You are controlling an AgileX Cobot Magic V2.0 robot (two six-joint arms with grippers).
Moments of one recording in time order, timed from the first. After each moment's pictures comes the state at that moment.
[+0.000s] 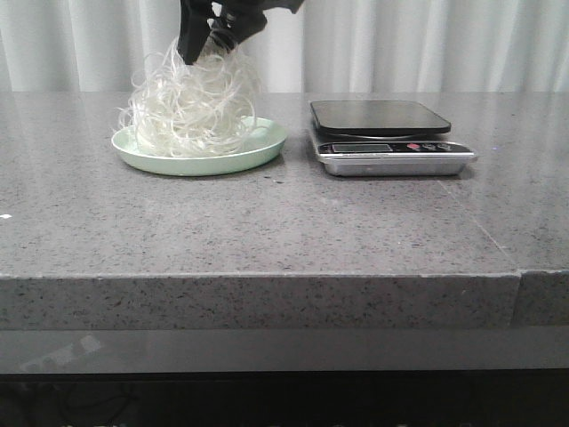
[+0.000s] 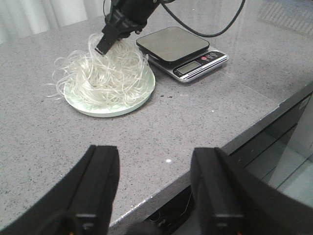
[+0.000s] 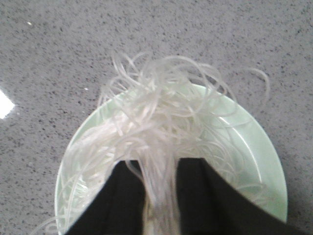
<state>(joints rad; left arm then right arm) -0.64 0.37 -0.75 0.02 0.80 0.01 0.59 2.20 -2.27 0.18 0.93 -0.10</state>
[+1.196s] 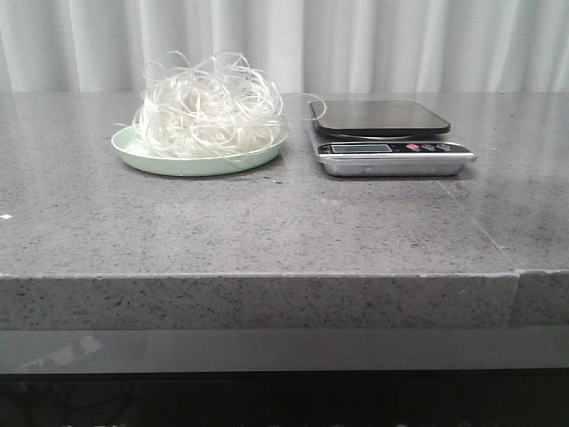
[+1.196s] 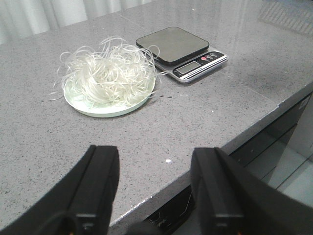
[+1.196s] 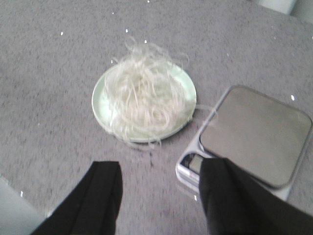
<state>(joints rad) -0.64 0.37 -0.75 0.02 0.80 0.01 0.59 1.21 -1.35 0.03 0.76 0.03</state>
